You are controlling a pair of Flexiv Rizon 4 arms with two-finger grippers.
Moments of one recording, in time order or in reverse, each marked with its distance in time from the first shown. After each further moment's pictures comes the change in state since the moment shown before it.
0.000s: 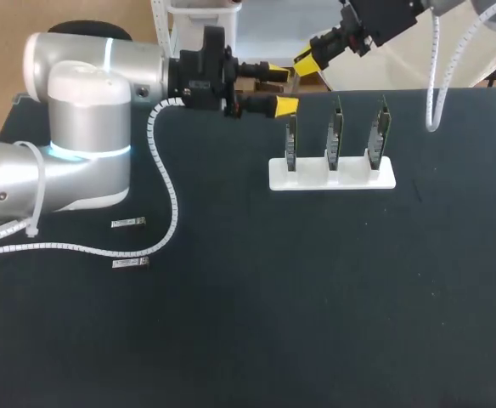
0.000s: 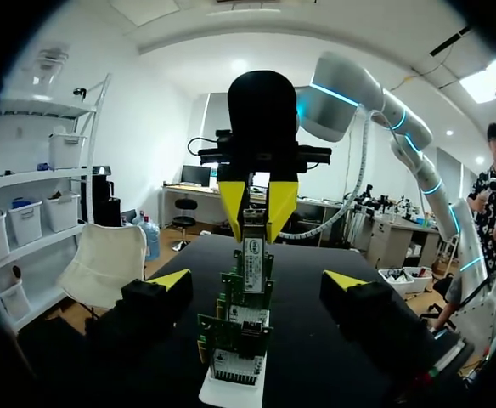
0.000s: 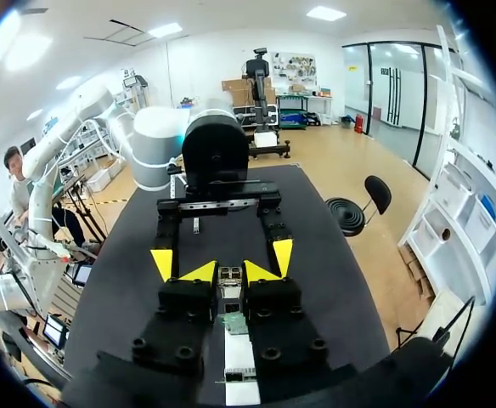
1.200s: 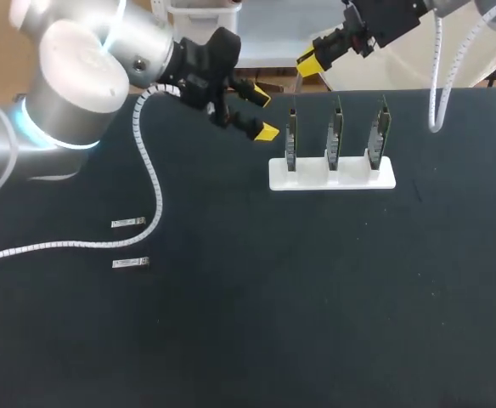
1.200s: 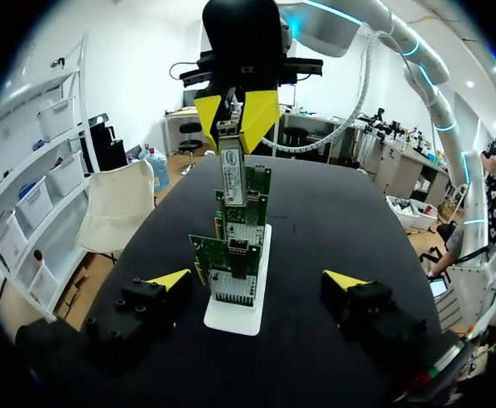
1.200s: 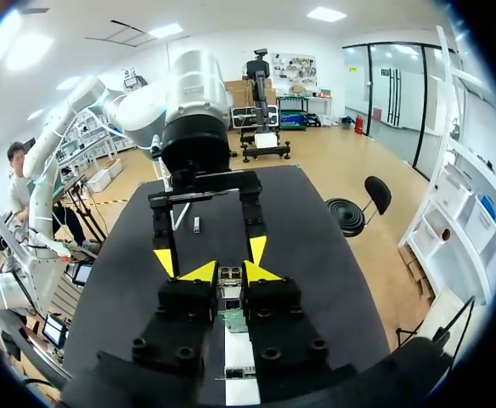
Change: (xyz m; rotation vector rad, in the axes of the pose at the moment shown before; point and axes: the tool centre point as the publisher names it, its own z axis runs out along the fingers) left arm 0.047 -0.013 -0.031 -0.047 0.475 0.036; right arm 0.003 0.001 -0.002 -0.001 -0.005 -0.003
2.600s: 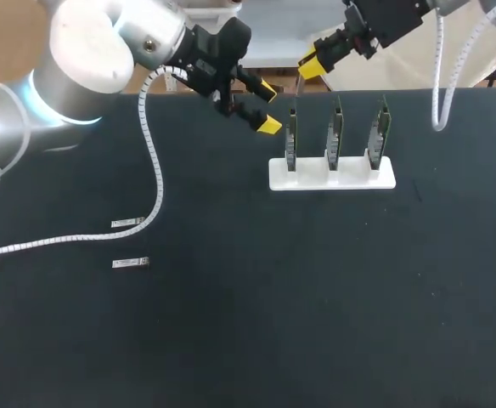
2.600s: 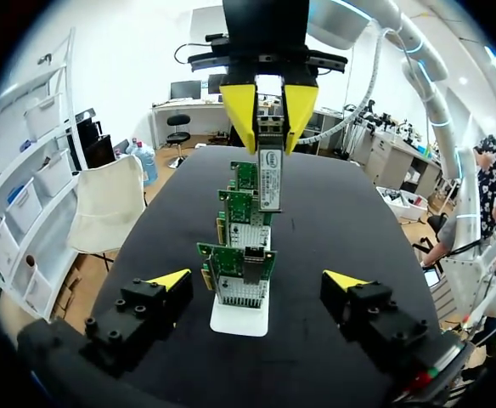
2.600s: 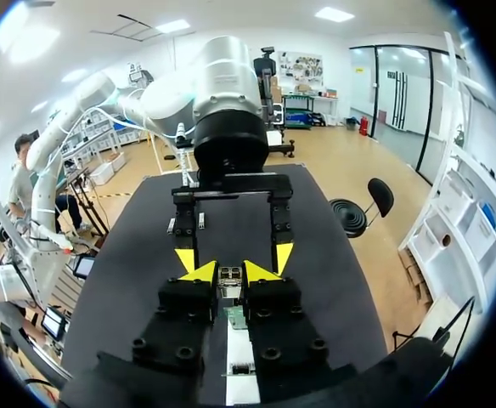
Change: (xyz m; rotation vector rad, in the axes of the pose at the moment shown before) left arm -0.005 0.015 0.007 0.067 0.045 0.024; right arm 0.003 0.009 -0.003 -0.012 0.027 -0.038
